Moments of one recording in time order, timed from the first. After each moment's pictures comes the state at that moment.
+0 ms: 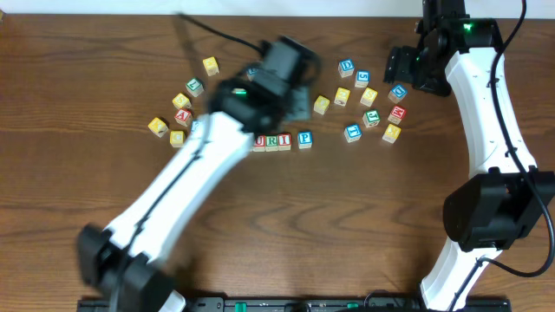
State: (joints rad) left arm -0.57 1.70 1.69 -0.93 -0.08 -0.58; right arm 0.06 2.00 1.99 -1.22 0.00 0.32
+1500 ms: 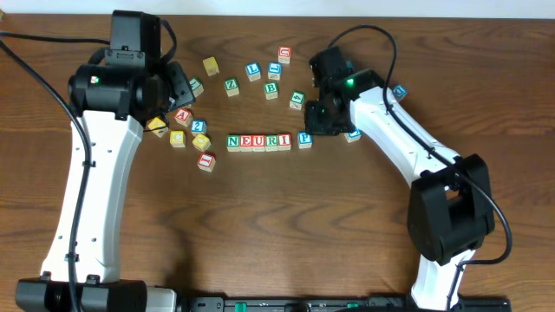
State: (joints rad) left arm -0.09 1.57 1.69 -1.16 -0.04 -0.45; right arm 0.44 2.00 1.60 -0.91 -0.09 0.44
